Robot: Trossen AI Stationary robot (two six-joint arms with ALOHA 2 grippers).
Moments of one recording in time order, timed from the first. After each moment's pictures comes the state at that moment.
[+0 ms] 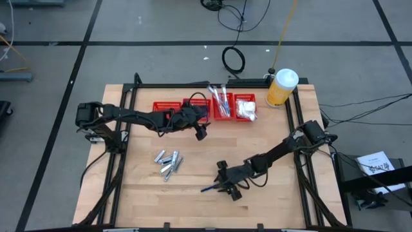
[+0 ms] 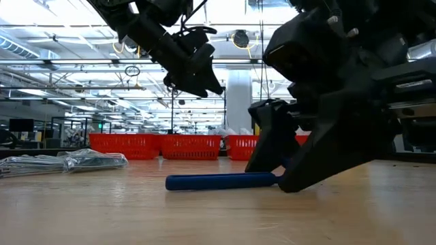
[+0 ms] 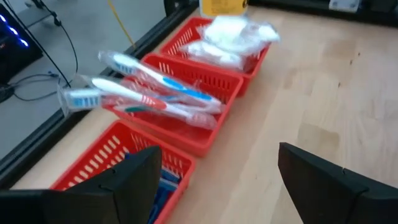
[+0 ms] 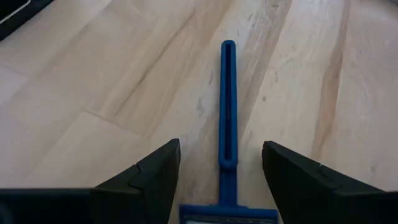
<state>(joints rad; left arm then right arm) 0.11 1.60 0.96 0.07 -0.34 -0.14 0.40 1.94 0.85 0.40 -0.01 -0.02</state>
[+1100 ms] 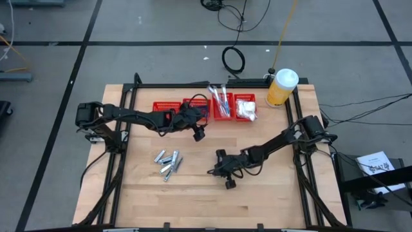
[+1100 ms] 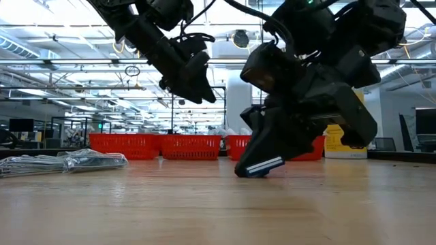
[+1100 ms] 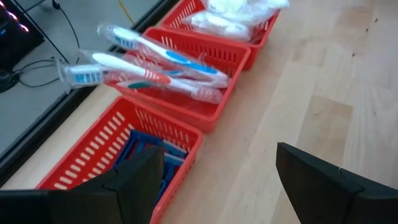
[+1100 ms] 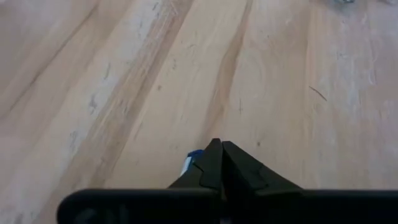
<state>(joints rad) 0.11 1.60 0.96 -0.02 -0.34 -0.14 0.27 1.92 0.85 0.28 0.03 -0.05</state>
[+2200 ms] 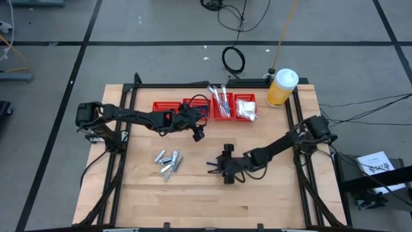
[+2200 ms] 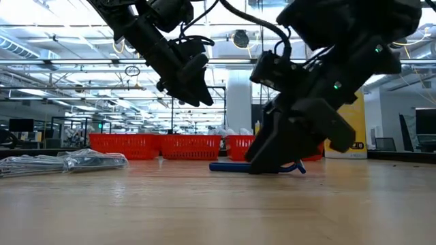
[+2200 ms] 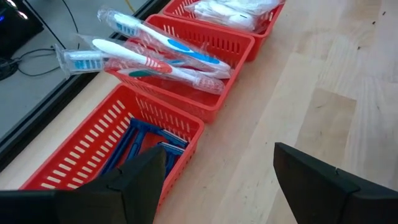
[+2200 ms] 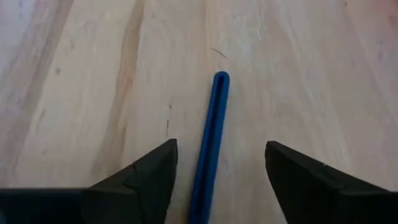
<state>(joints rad) 0.11 1.60 0.96 -0.06 -0.34 -0.18 0.32 1.88 0.84 0.21 0.34 0.15</state>
